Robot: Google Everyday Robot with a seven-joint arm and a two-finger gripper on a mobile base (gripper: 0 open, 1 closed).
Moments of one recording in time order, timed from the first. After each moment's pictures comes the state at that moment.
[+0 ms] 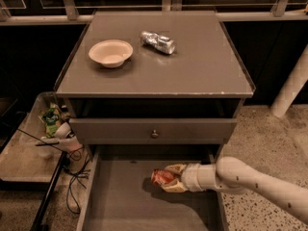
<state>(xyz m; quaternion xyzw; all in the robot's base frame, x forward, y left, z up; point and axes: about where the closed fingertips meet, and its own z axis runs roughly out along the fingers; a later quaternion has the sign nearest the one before) 0.505 -0.075 0.449 -0.54 0.71 0.24 0.39</state>
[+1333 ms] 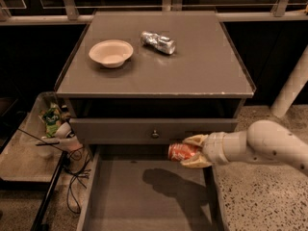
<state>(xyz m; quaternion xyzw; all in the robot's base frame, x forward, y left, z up) 0.508 -0.135 0.627 -0.60 0.68 0.14 0.39</state>
